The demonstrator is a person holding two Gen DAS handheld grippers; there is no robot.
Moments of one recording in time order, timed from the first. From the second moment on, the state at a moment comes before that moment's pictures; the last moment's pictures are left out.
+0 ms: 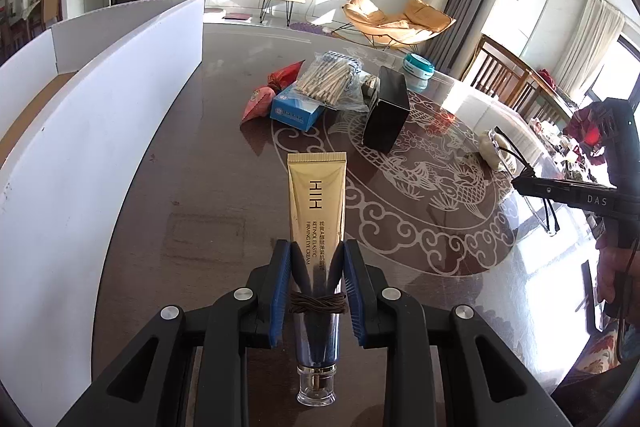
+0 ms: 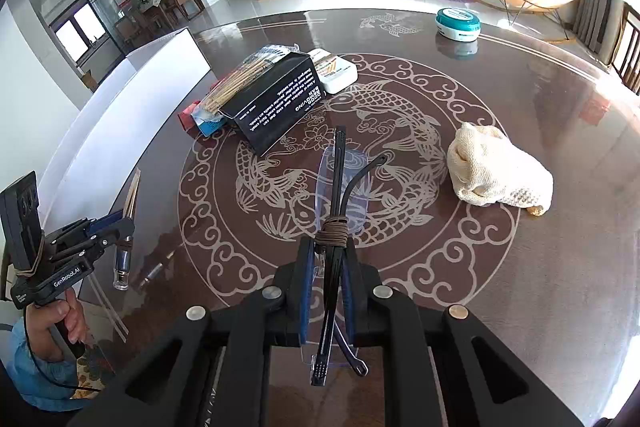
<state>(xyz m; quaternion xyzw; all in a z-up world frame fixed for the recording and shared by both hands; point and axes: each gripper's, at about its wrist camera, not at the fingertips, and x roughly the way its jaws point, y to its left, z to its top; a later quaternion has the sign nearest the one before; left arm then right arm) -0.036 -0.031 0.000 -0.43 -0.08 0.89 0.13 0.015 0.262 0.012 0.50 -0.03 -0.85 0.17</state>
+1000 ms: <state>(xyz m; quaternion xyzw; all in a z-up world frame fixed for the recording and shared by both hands) 0.017 -0.288 0.094 -0.36 -0.15 0.92 -0.06 -0.025 -0.061 0.108 0.43 0.06 -0.76 0.49</state>
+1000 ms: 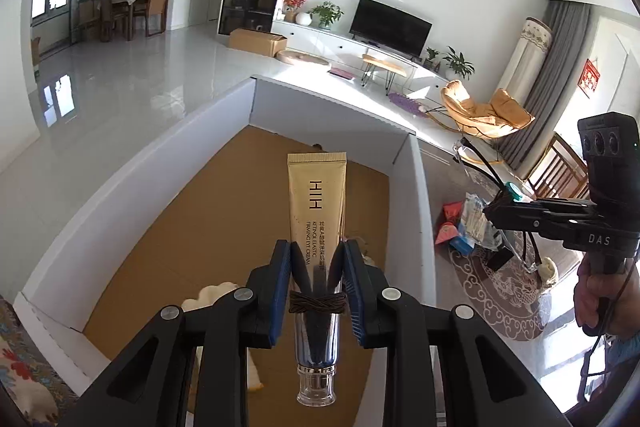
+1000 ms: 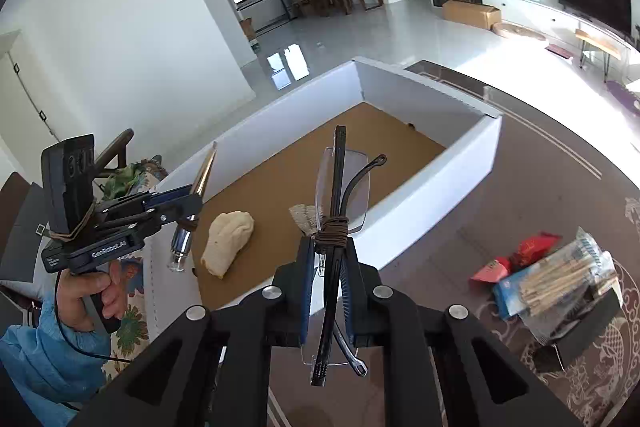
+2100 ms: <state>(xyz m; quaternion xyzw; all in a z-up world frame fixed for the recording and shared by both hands) 0.010 -0.127 0.114 -0.35 -0.07 0.93 0.09 -0.038 0.184 -0.005 0.46 -0.10 -0.87 0.15</state>
